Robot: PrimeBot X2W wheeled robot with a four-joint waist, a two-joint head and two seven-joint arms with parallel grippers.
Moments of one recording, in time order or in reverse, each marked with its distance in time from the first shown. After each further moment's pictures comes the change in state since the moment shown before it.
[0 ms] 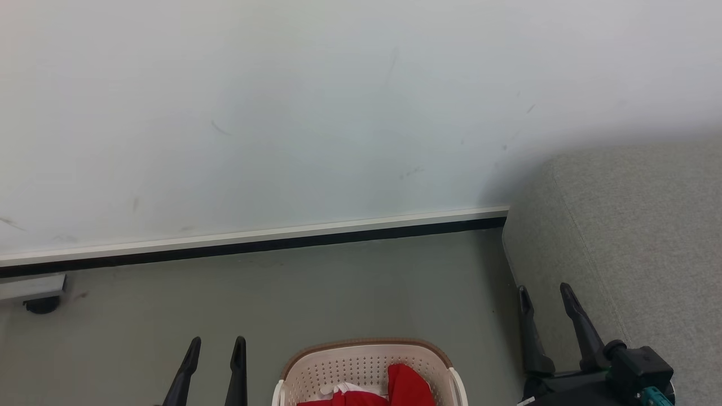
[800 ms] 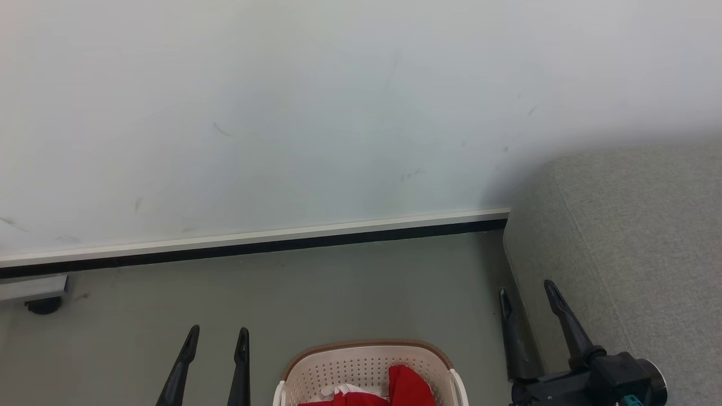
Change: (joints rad) left arm 0.002 0.002 -0.008 -0.065 0.158 0.049 -0.024; right arm 0.009 -0.001 0.045 -0.025 -0.131 0.000 -0.043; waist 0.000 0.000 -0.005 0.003
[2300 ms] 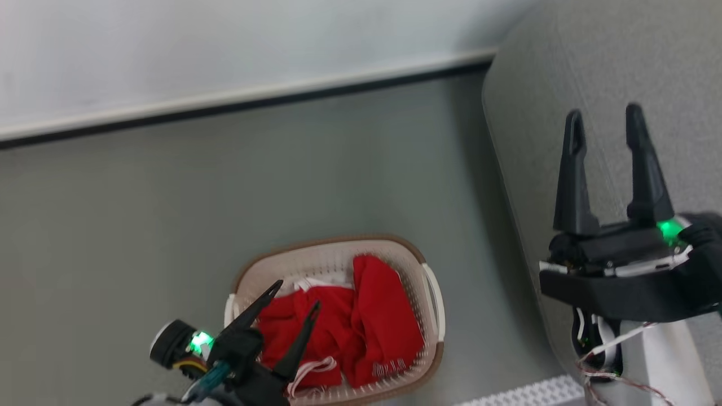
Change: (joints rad) left arm -0.380 0.071 -0.216 0.437 0.105 -0.174 -0.001; right arm -0.332 -0.001 -0.060 -0.188 0.076 0.000 0.000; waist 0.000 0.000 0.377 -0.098
